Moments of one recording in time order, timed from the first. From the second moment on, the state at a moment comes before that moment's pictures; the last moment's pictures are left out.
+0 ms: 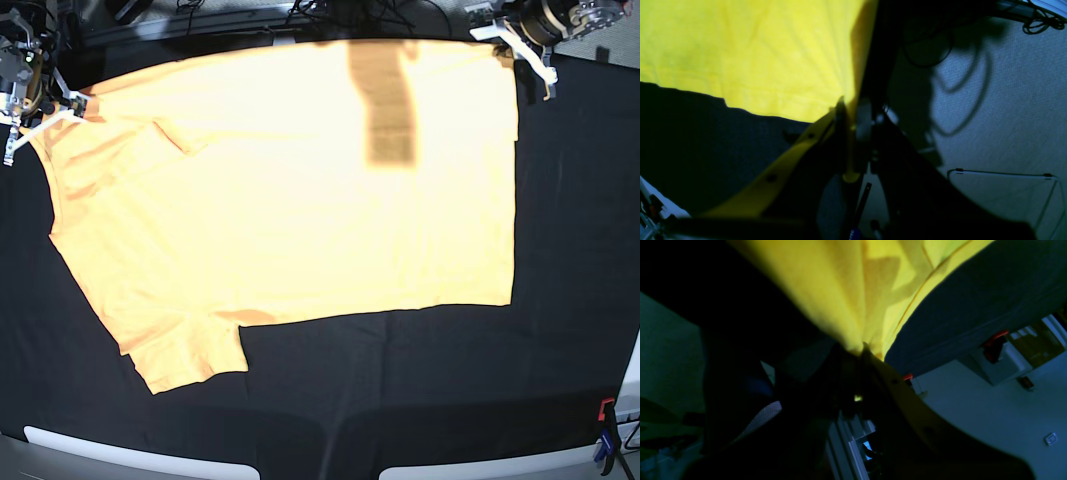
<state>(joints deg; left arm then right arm) 35.7 -51.6 29.5 116.0 19.6 -16.3 33.0 -30.0 70.1 -20.5 102.4 -2.1 14.0 -61.6</state>
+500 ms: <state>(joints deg) 35.9 -51.8 29.4 116.1 19.7 -21.0 41.2 -30.1 71.3 -20.5 102.4 7.0 21.9 -70.7</state>
